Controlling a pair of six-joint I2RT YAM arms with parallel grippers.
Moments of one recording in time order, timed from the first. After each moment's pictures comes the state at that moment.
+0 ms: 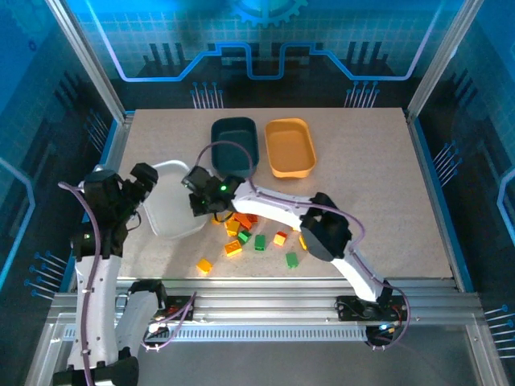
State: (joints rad) left arm 0.17 0.74 0.97 -0.78 0.05 -0.84; right arm 1.03 2.24 1.97 -0.67 0.11 0.68
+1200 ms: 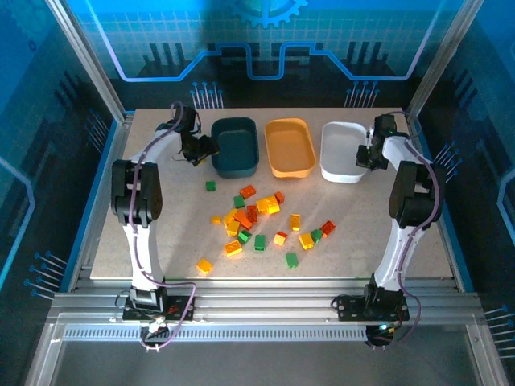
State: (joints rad) left arm -0.06 2.13 1.70 -0.68 0.30 -0.60; right arm -0.14 2.08 1.56 -0.66 -0.05 0.12
